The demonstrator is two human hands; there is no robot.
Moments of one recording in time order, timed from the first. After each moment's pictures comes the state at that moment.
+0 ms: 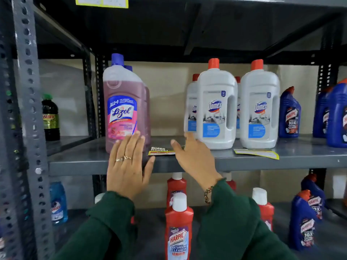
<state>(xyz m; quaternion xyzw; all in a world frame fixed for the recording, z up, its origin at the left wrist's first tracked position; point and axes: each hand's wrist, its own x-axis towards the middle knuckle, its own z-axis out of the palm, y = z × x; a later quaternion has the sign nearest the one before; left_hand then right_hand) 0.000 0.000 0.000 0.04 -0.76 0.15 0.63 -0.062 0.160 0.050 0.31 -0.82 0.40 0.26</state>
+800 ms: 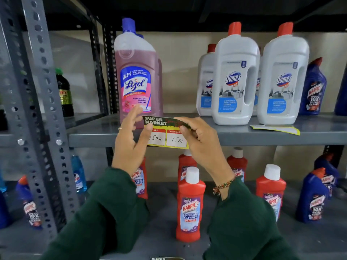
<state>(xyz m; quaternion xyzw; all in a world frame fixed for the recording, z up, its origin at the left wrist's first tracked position) 0.037 0.001 0.006 -0.06 -0.75 -0.36 0.56 -0.041 0.157 0.021 0.47 -0.66 0.52 0.26</state>
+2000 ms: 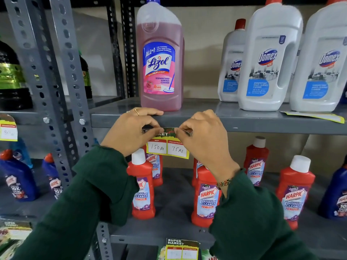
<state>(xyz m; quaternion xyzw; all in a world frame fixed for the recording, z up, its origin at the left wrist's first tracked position) 0.074 -0.046 0.015 -0.05 -0.90 -0.10 0.43 -0.015 0.114 0.004 0.42 -0.74 0.32 0.42</state>
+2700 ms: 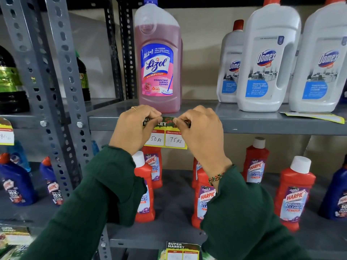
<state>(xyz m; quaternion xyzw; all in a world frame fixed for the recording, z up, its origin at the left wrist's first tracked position) 0.055 -0.044 0.016 -0.03 -0.85 -0.12 0.52 -0.015 0.102 0.012 0.38 -0.73 0.39 0.40</state>
